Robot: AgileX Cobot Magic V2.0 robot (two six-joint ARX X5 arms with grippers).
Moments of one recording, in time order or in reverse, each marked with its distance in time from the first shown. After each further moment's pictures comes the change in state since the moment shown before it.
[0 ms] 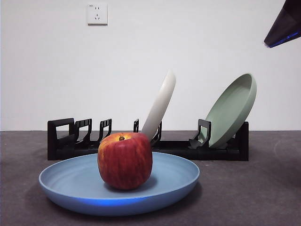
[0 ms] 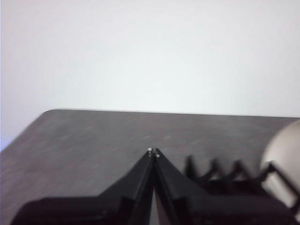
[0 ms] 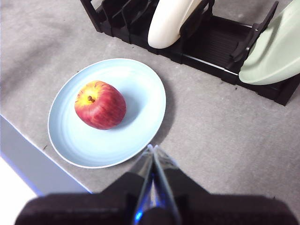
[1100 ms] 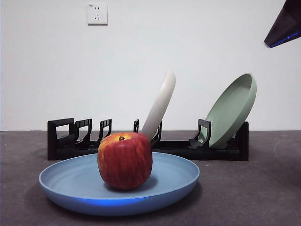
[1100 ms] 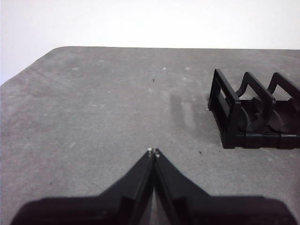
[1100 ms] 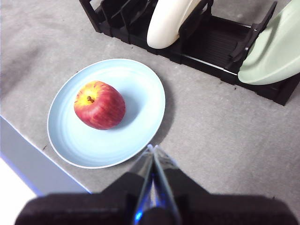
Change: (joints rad) left arm 0.076 -0.208 -0.344 -0.016 0.049 0.031; right arm 0.000 0.000 0.000 0.000 0.000 0.000
